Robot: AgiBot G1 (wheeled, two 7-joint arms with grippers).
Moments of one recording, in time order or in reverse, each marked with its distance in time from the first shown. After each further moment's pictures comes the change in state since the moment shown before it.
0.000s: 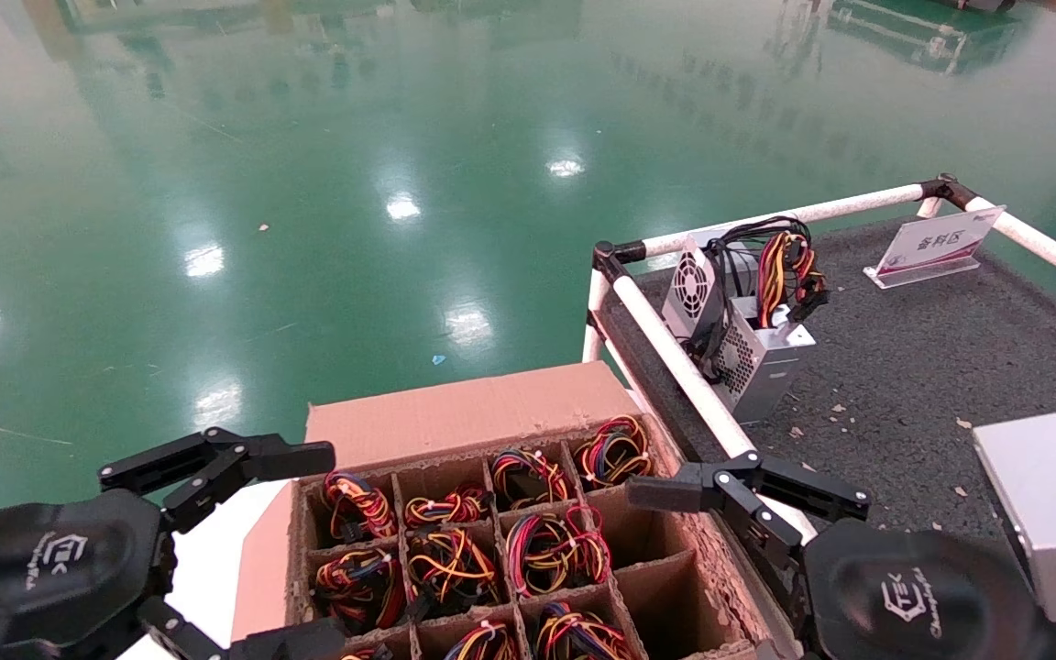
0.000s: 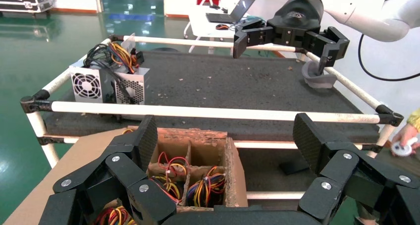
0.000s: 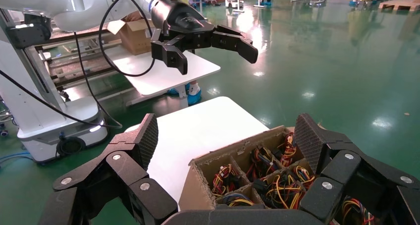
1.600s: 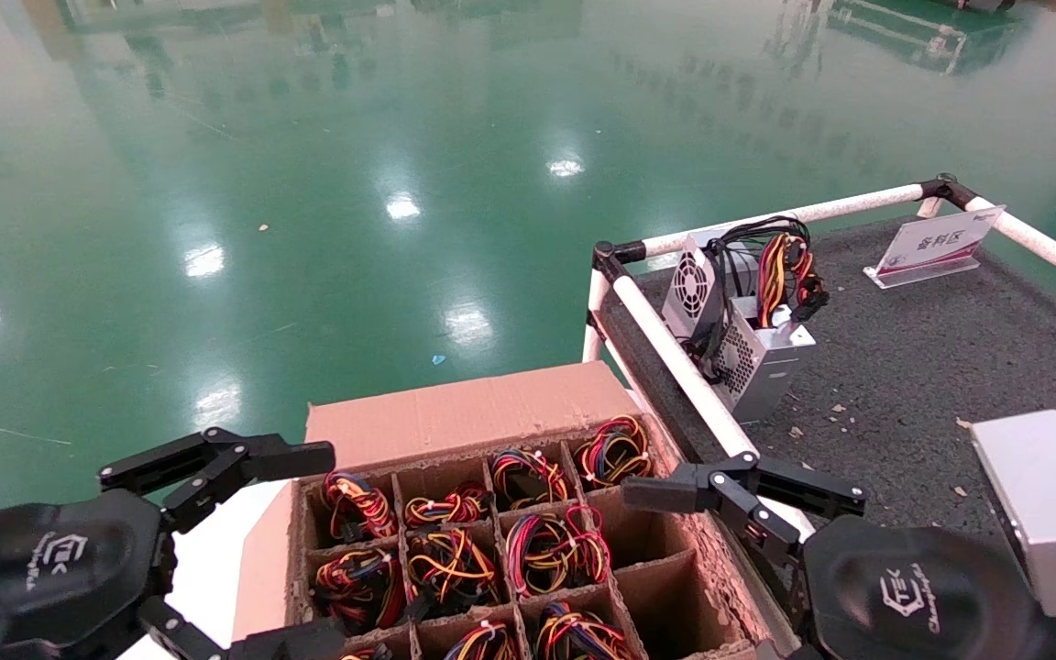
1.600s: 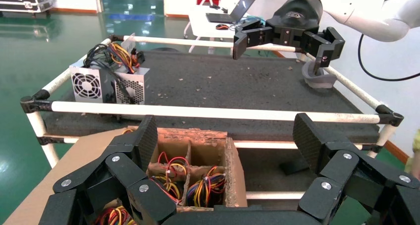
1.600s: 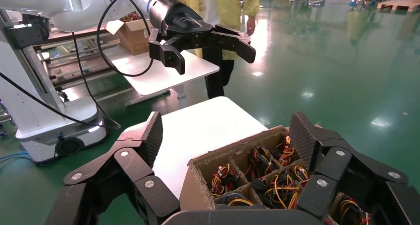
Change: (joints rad) left arm 0.000 0.000 0.000 0.000 0.000 0.000 0.000; right arm 0.004 -0.002 -0.002 -0.006 -0.002 0.002 -0.002
